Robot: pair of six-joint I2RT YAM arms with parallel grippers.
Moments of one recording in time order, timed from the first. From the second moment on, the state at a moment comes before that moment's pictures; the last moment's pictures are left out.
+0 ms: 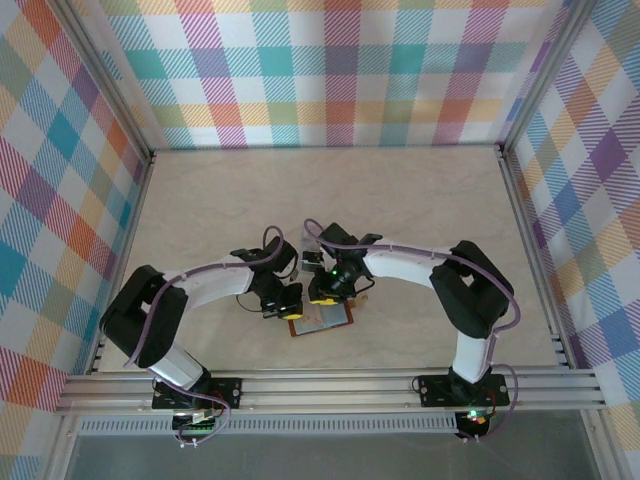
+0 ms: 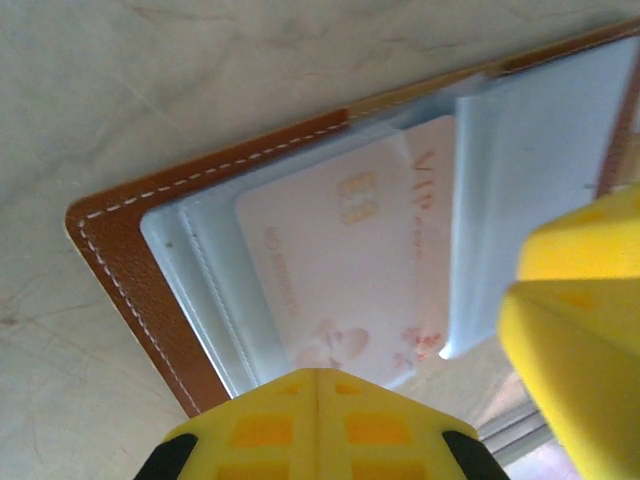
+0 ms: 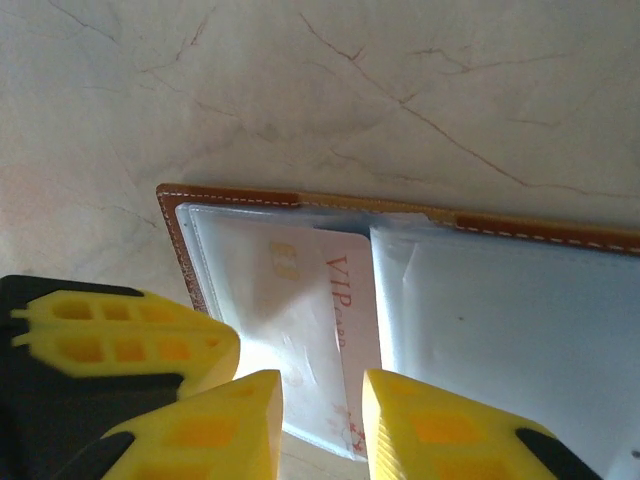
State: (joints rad) left arm -0.64 1.58 0.83 -0.62 0.41 -0.73; right arm 0.83 1.84 1.16 -0.56 -0.46 0.75
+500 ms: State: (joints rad) left arm -0.65 1.59 0.83 -0.63 0.40 -0.70; right arm 0.82 1.89 1.14 -0.50 -0.53 0.71
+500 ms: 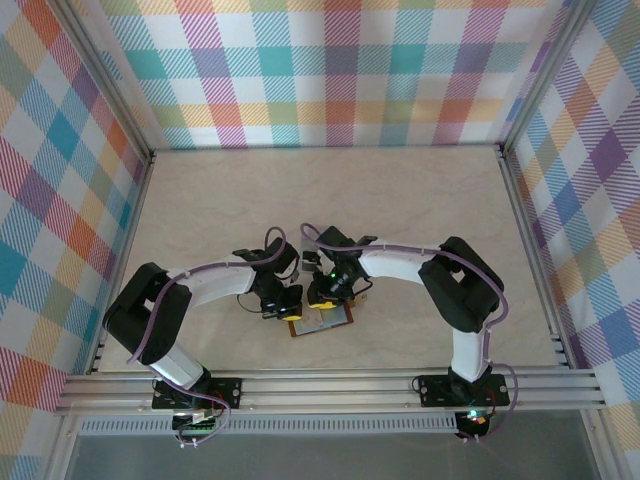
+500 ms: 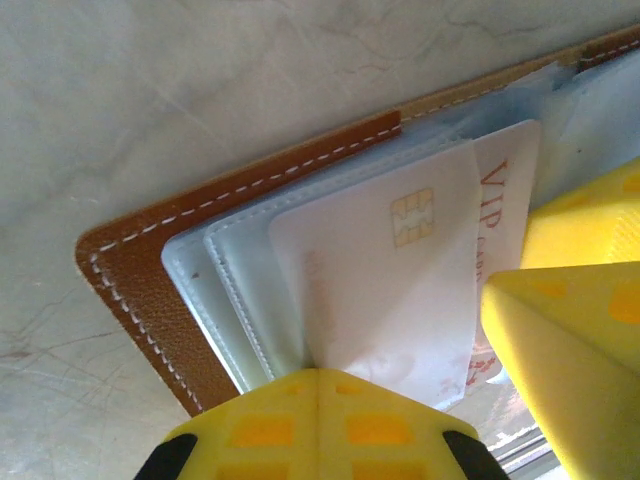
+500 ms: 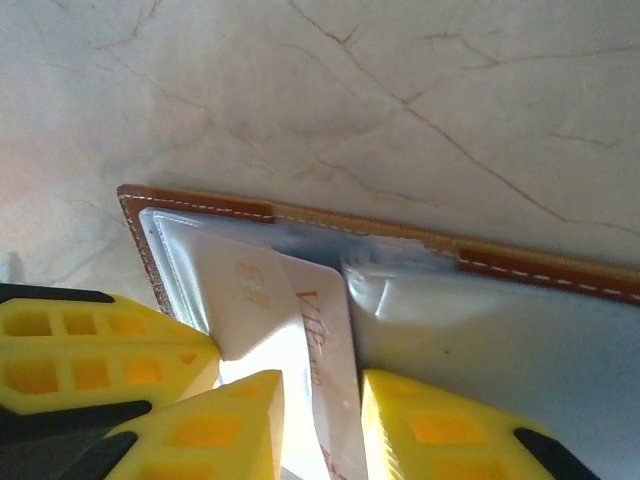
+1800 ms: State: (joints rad) left arm -0.65 1.58 0.83 -0.64 0.39 -0.67; right arm 0.76 1.69 1.03 -0.54 -0.44 0.65
